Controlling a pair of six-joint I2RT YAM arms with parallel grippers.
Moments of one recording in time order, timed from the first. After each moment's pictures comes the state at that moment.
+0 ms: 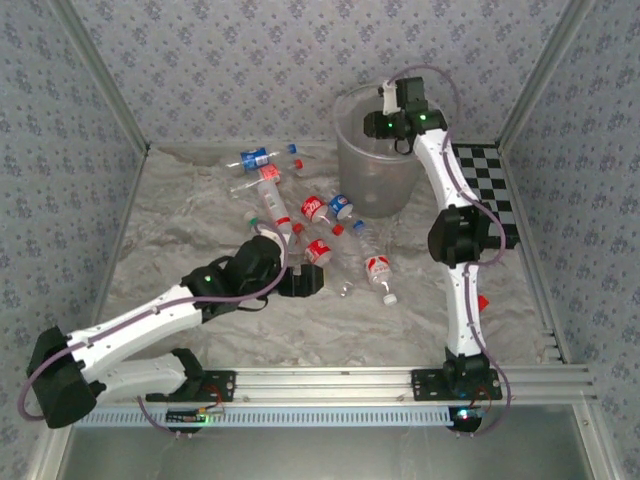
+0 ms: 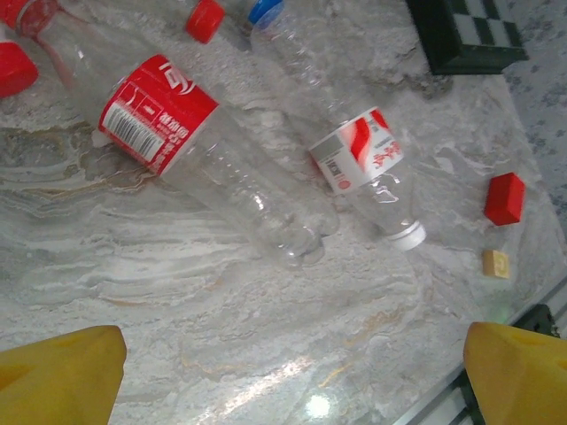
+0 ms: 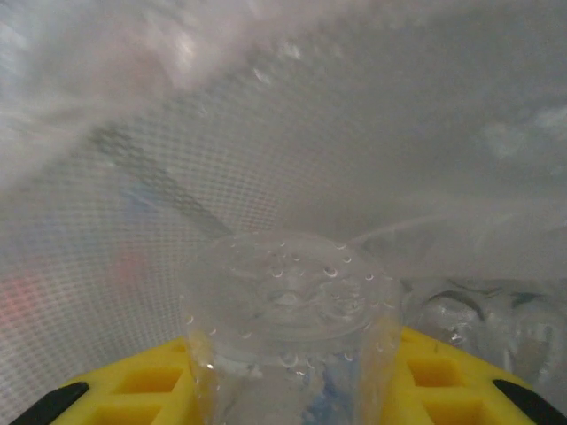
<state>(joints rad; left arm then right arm) -0.92 1.08 0.80 -0.42 0.01 -0.74 0.20 2.41 2.53 -0.79 -0.23 0.11</state>
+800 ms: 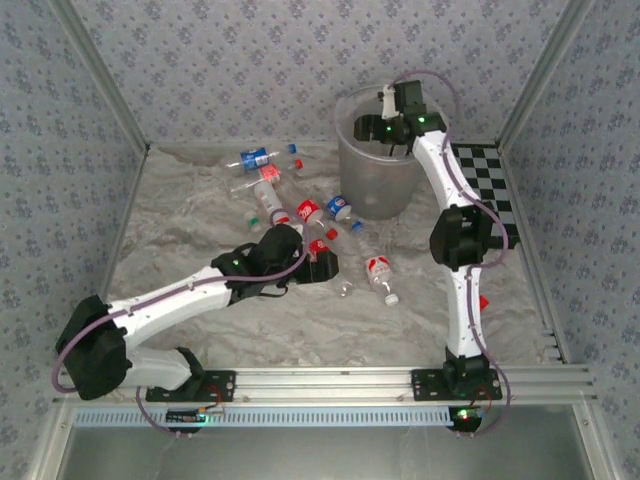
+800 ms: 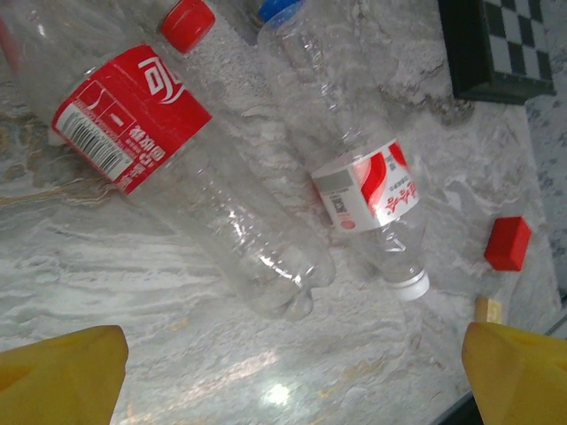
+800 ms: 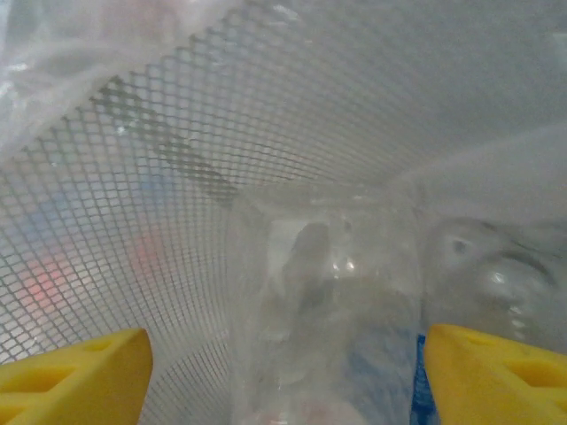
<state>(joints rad) -0.90 1.30 0.88 -0.32 0.04 -0.88 0.20 2.34 2.42 -0.79 -0.23 0.19</state>
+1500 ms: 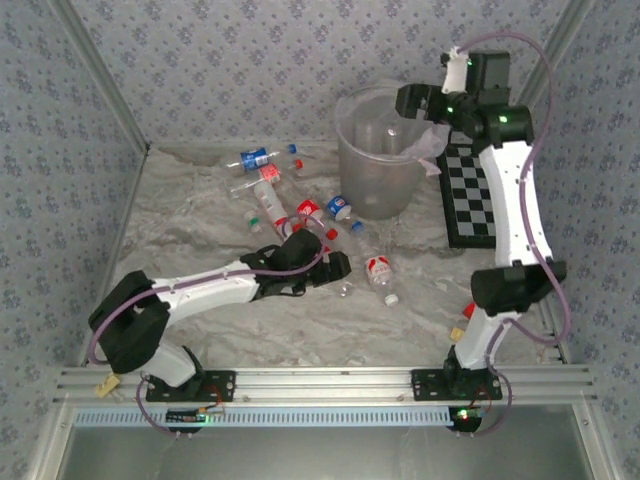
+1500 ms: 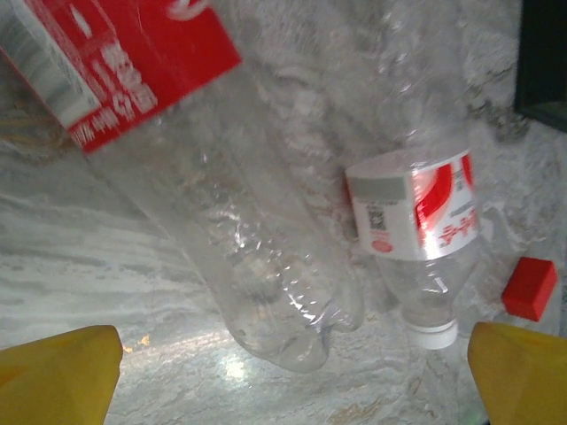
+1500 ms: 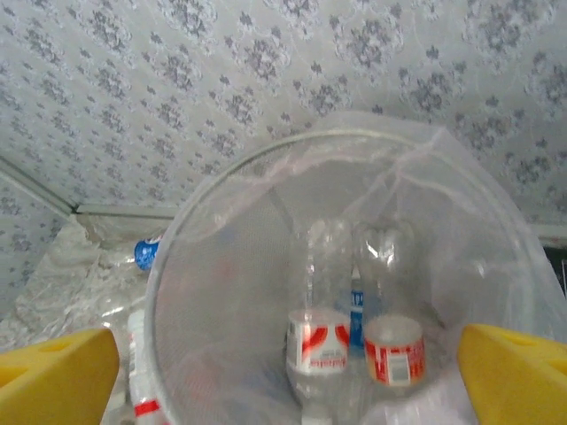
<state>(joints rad) -0.94 1.51 0.89 -0.20 0.04 -1.09 0.10 1.75 2.17 -0.90 -0.29 0.19</state>
